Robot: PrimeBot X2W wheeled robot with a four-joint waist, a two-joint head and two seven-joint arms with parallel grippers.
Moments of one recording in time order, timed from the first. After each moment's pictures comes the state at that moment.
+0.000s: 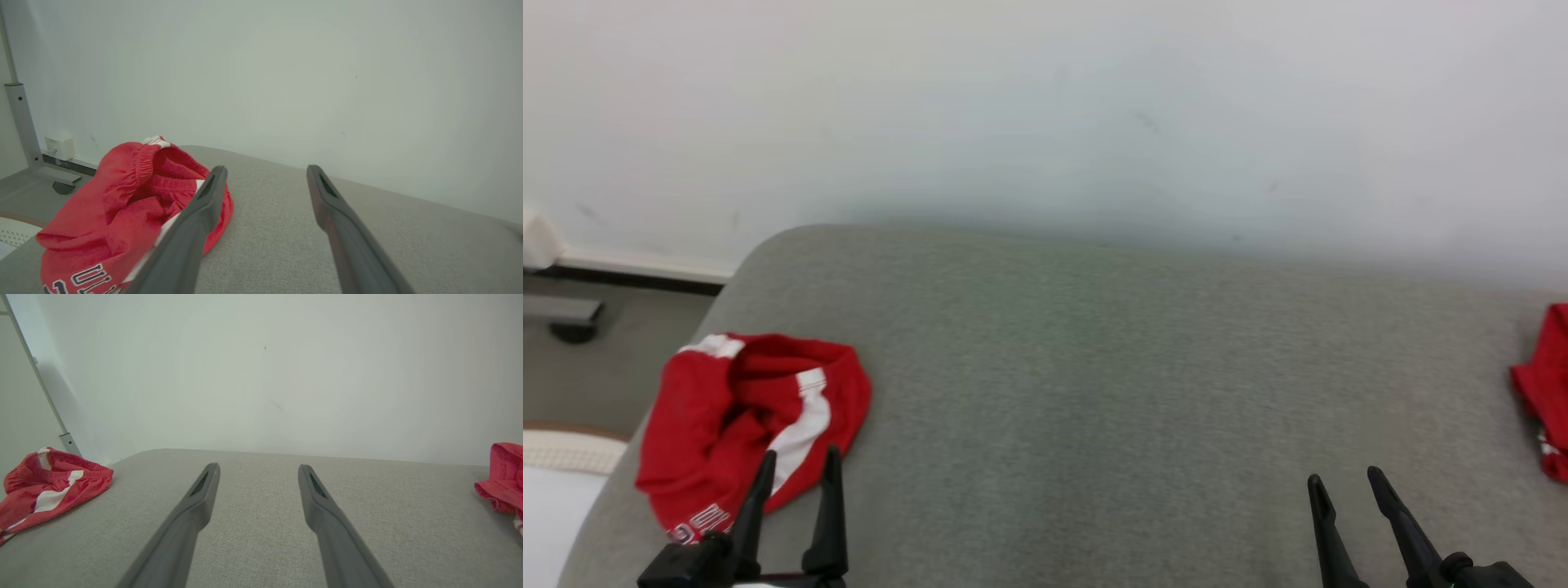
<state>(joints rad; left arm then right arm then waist) 0.01 0.05 0.02 0.11 -0.23 -0.10 -0.26 0.04 -0.08 0.16 0.13 0.31 0.13 -0.26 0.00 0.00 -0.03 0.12</state>
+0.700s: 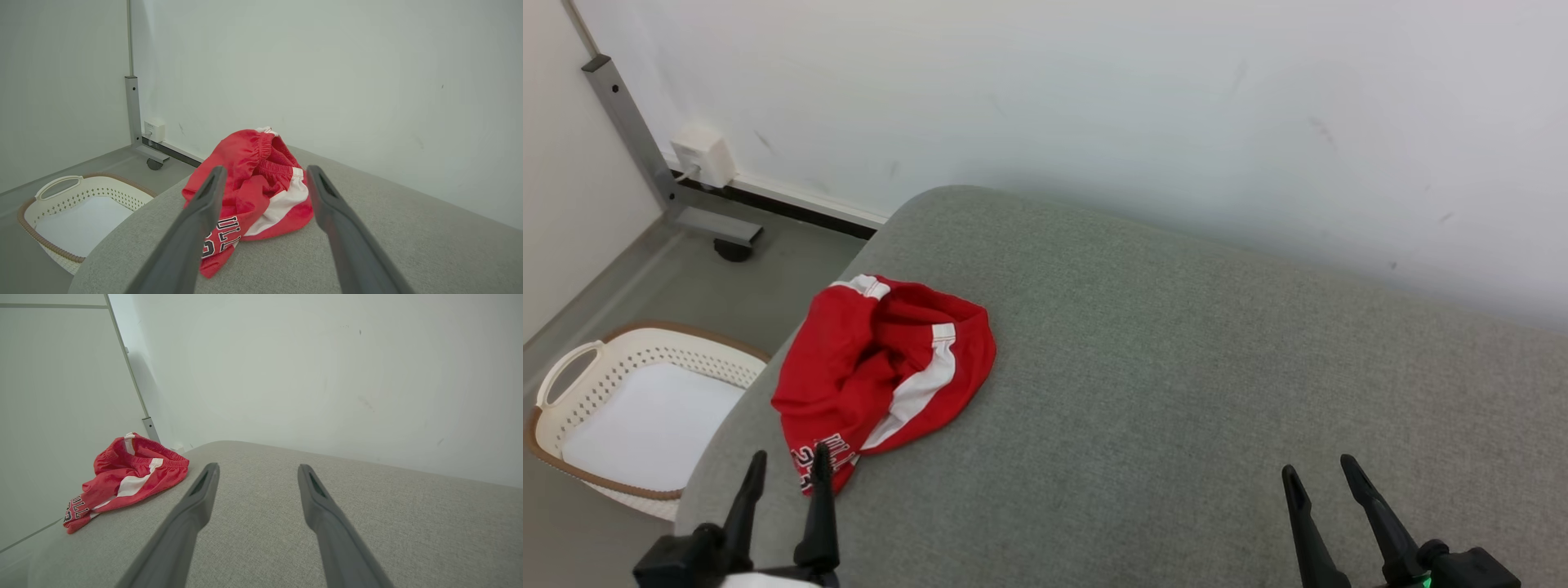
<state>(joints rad) -0.01 0.05 0.05 0.16 -0.23 -0.10 -0.26 0.01 -0.08 0.21 0.14 0.33 0.13 -0.26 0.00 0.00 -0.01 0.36</state>
